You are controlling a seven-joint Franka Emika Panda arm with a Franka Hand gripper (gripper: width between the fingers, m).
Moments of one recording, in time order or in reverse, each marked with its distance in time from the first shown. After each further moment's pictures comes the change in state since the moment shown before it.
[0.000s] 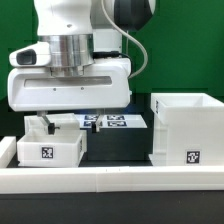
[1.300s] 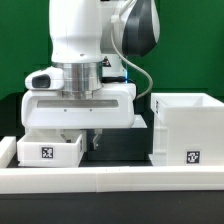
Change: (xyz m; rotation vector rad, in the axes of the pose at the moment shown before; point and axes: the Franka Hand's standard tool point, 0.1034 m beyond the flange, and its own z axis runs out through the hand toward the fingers) arm -0.025 -0.010 0.038 -0.027 -0.009 -0.023
